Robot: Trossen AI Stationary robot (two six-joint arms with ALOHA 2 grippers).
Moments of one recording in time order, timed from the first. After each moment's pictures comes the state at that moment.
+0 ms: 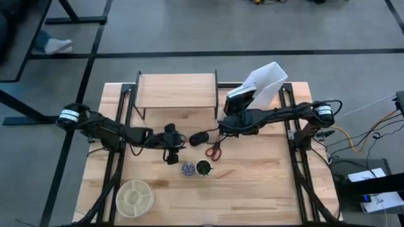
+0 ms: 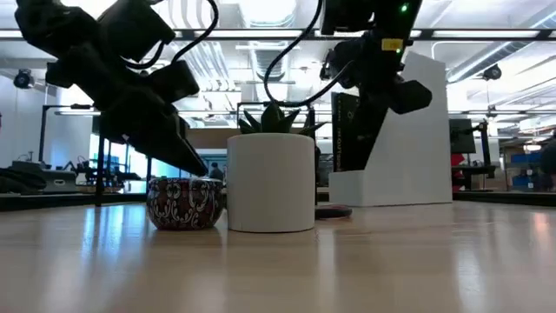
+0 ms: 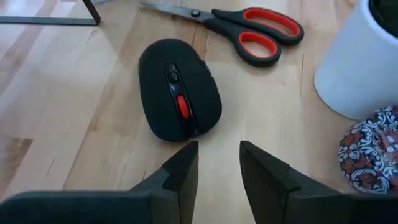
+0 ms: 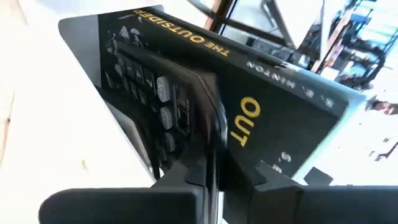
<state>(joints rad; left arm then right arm) -0.13 1.37 0.49 0.17 -0.24 -0.15 0.01 1.67 1.32 -1.11 0.93 -0.48</state>
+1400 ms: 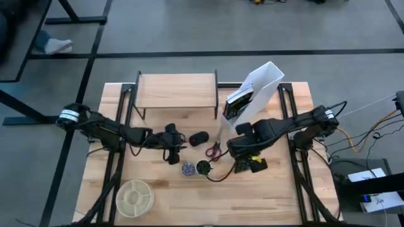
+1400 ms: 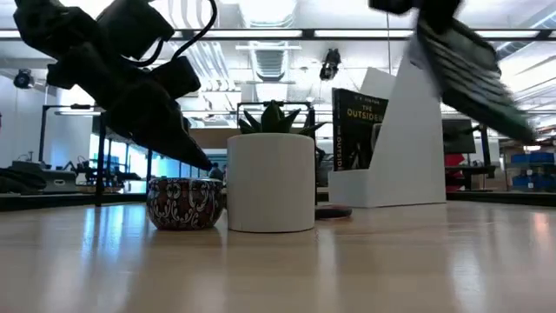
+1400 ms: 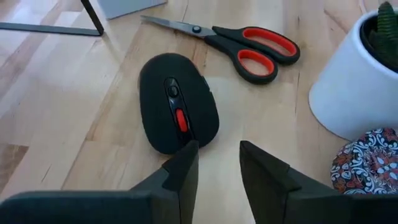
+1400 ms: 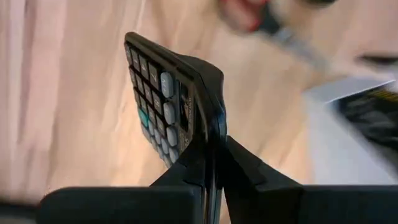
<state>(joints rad) -0.13 1.37 0.49 0.22 -0.24 -0.18 0.28 1.67 1.65 -1.52 -0.01 -0.01</state>
